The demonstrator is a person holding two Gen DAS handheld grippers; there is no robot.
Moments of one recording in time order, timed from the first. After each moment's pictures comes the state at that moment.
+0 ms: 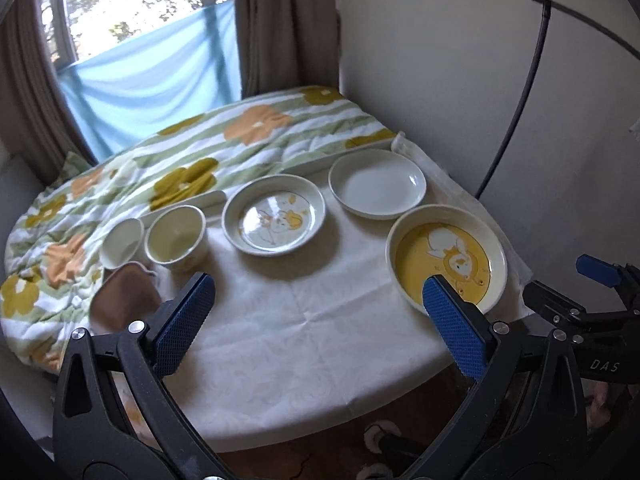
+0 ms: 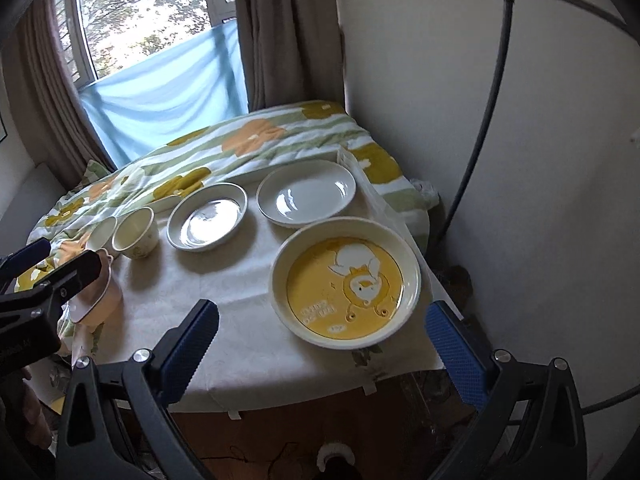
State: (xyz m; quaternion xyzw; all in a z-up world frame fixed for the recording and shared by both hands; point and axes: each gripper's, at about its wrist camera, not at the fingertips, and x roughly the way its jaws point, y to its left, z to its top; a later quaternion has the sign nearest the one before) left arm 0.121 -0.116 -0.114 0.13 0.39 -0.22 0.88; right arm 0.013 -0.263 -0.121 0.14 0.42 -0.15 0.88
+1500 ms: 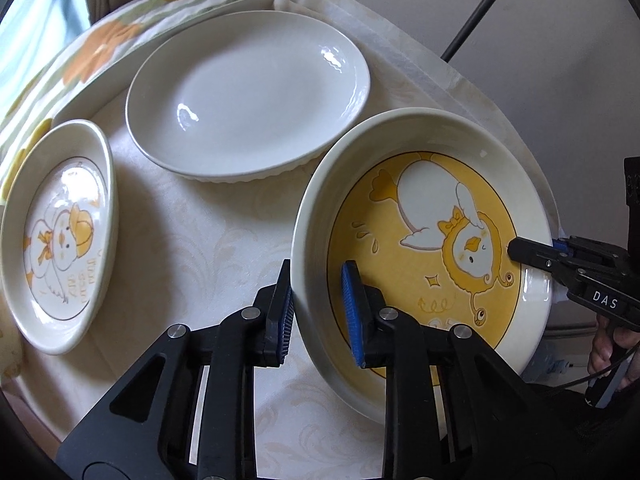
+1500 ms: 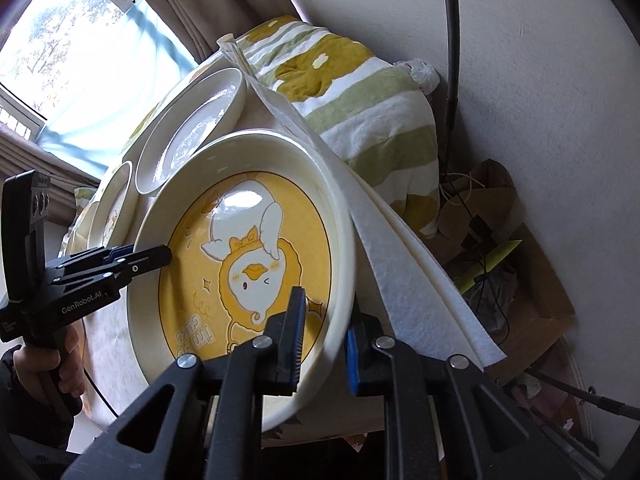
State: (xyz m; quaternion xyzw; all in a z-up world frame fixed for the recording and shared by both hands) left arm 0.236 -0.261 -0.286 0.18 0.55 -0.39 0.72; right arm 0.069 -0.400 -0.265 0.29 0.50 -0.12 0.81
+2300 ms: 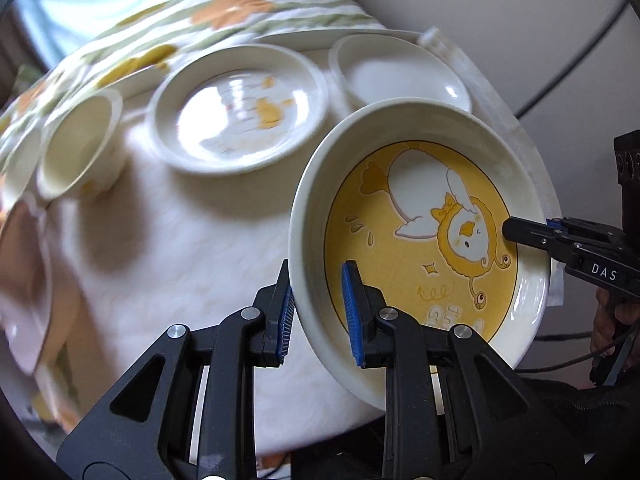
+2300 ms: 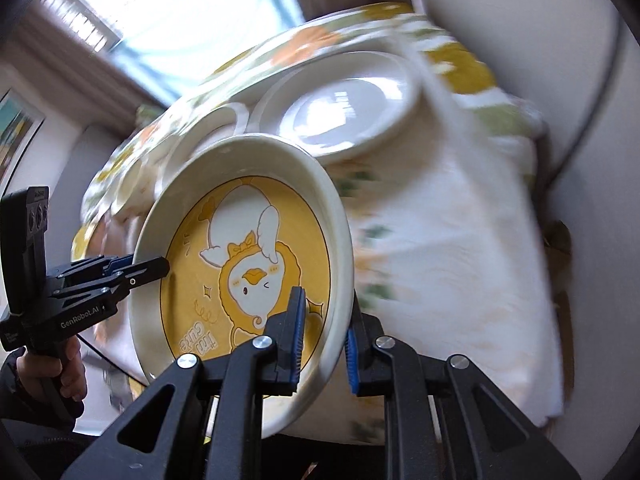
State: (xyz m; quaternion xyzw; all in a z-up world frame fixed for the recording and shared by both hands) left arm 0.188 -0.108 -0.230 0.07 0.56 -0.22 0.79; right arm 0.138 -0.326 -0.231 0.19 0.53 0.07 0.82
